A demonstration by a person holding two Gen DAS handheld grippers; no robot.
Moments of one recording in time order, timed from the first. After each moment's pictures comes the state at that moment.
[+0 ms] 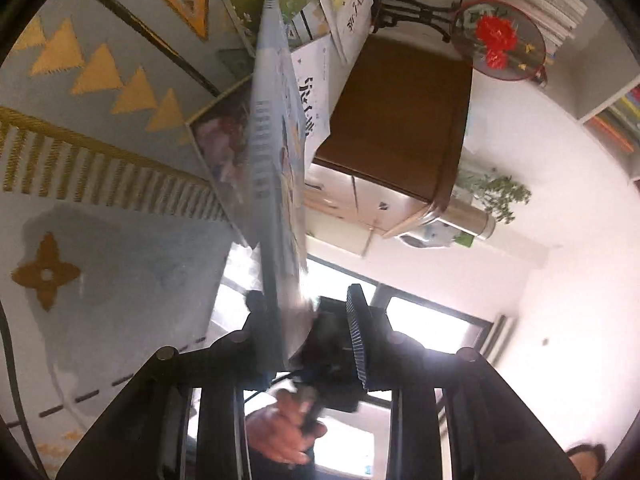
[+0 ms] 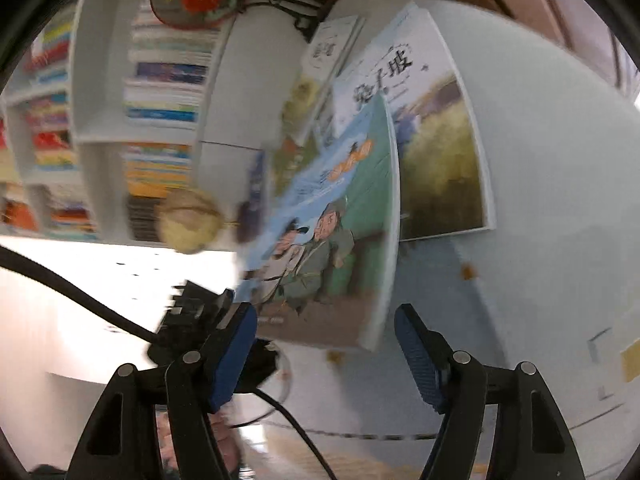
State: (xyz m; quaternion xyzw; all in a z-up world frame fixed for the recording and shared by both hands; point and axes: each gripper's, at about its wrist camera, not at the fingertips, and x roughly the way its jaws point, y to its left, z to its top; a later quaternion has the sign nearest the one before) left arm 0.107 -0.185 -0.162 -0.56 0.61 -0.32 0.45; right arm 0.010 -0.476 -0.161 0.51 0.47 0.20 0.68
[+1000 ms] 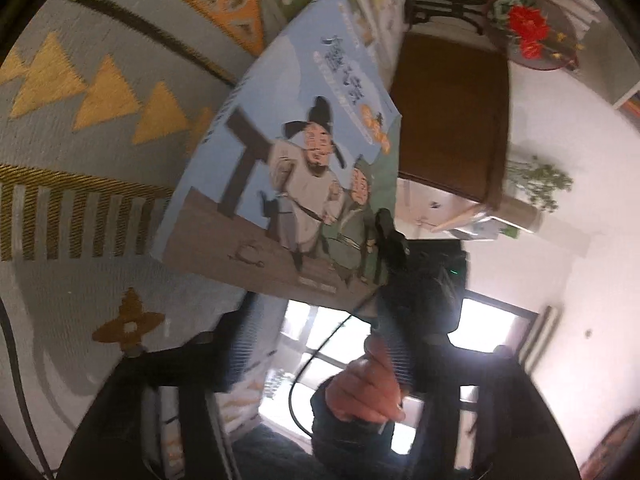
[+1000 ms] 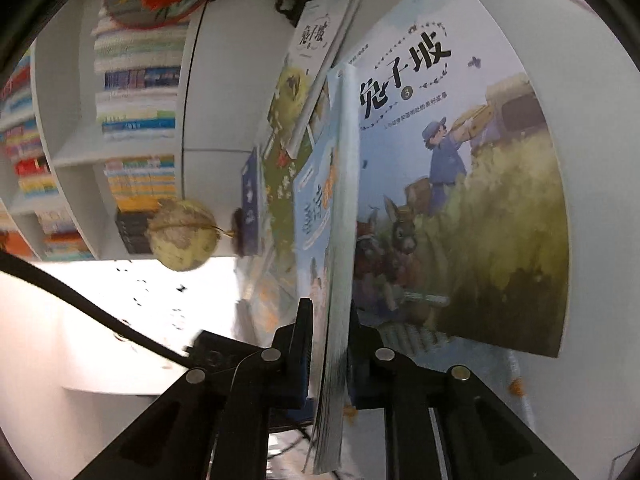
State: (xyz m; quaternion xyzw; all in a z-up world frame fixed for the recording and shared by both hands) left arm 0.112 -0.163 -0.185 -0.50 0.65 -0.31 0.48; right arm 0.099 -0.465 -0.189 0.53 0.49 0.20 0.66
